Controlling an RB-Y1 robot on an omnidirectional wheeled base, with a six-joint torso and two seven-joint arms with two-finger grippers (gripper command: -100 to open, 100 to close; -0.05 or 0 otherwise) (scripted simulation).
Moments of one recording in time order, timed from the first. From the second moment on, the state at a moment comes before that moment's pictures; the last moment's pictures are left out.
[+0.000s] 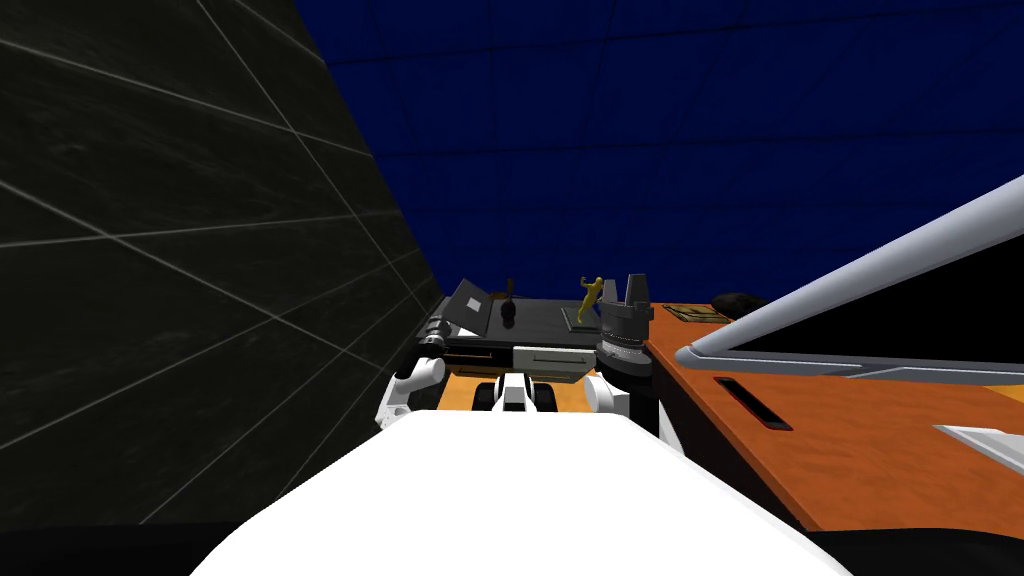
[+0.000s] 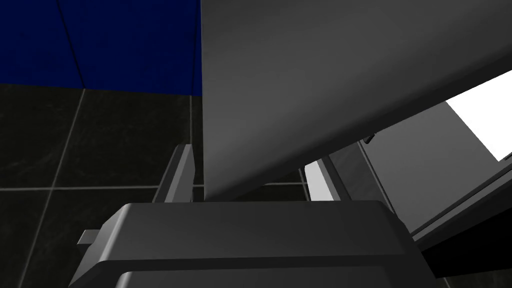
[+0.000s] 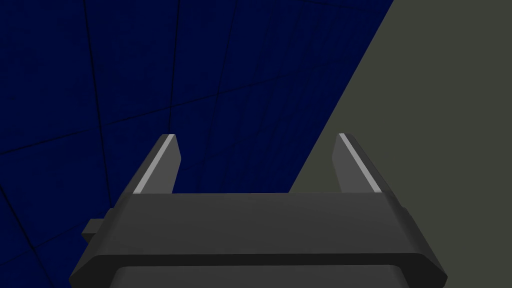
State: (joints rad) left arm 0.31 -0.01 0.17 -1.97 0.16 0.28 0.04; right arm 0.53 0.02 0.07 -2.34 0.09 -0.61 0.15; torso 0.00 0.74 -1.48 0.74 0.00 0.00
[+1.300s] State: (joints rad) left arm 0.35 -0.03 0.15 -2.02 0.28 0.34 0.14; right arm 0.53 0.02 0.07 -2.34 0.09 -0.61 0.15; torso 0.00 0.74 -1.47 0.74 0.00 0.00
